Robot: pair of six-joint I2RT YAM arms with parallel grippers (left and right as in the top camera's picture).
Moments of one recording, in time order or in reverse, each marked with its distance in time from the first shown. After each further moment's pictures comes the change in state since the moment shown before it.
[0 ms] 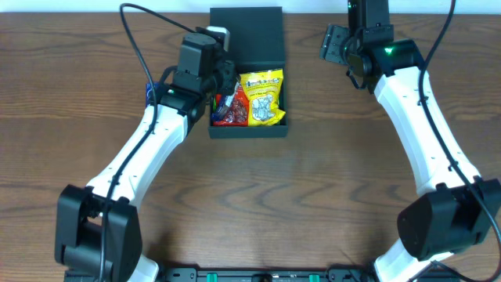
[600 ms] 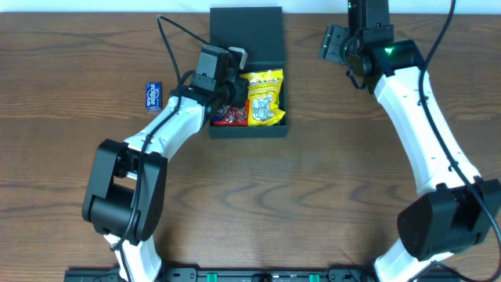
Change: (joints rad) left arm -0.005 0.233 0.000 0.080 0.170 0.023; right arm 0.000 0.000 0.000 0.000 0.000 0.000
